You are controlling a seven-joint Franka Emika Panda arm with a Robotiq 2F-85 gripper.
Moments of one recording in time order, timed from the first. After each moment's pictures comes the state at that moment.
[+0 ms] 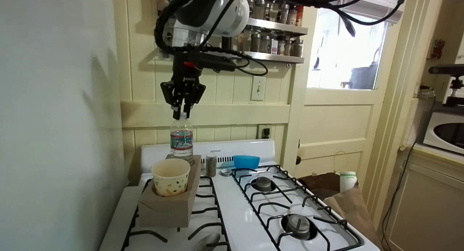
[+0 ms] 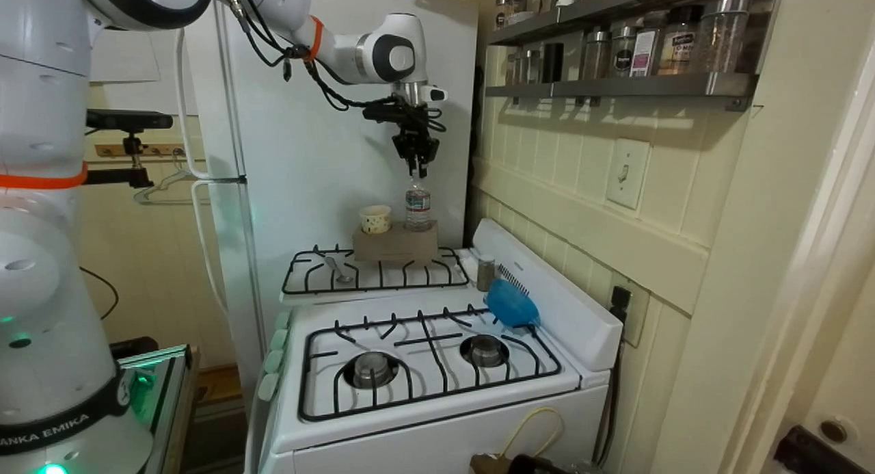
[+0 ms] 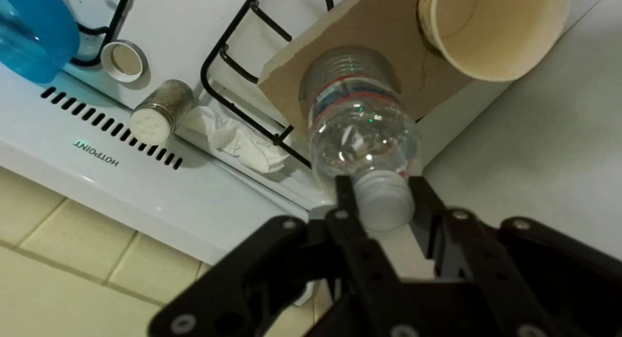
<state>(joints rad) 0.27 0.24 0.21 -1.65 -0.07 2.08 0.04</state>
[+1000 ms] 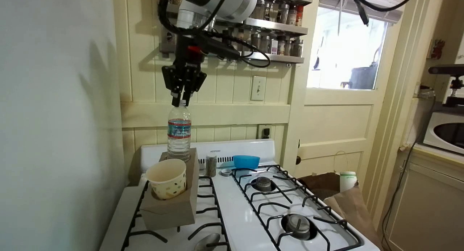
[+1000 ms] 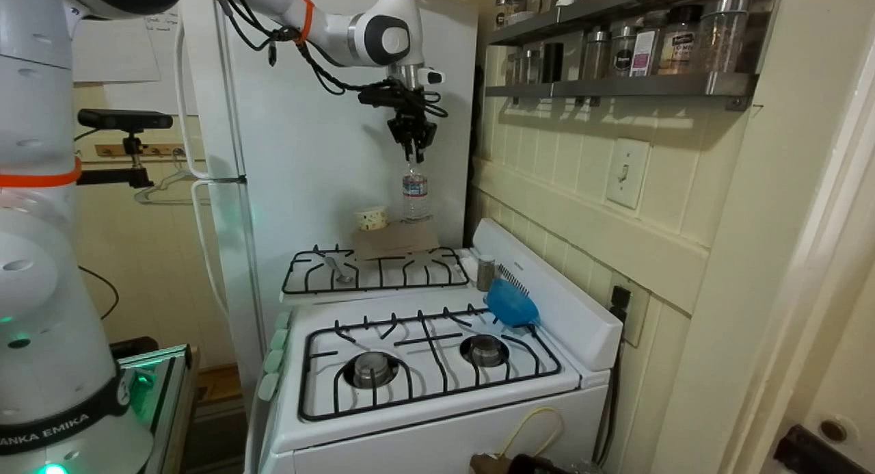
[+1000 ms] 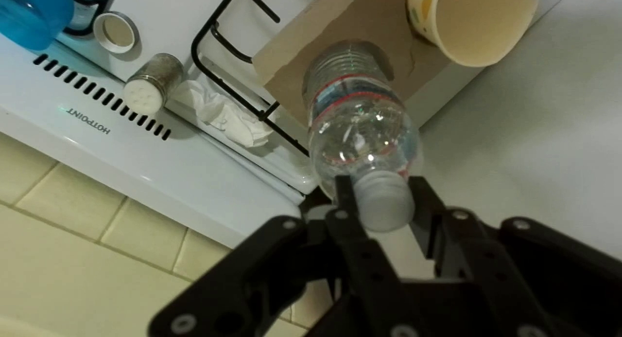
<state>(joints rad) 0.26 0.18 0.21 -1.66 -0.01 2.07 -0.04</state>
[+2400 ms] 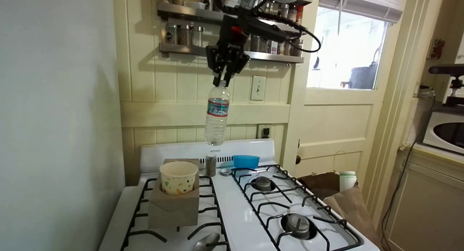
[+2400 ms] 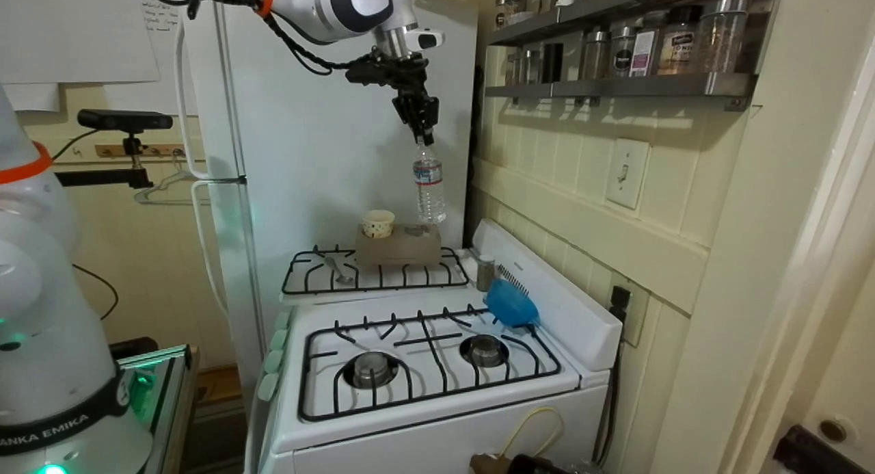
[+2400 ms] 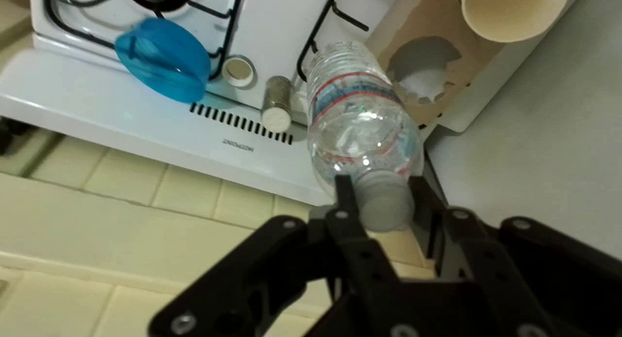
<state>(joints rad) 0.17 -0.14 0.15 -1.95 -0.03 2.18 0.12</state>
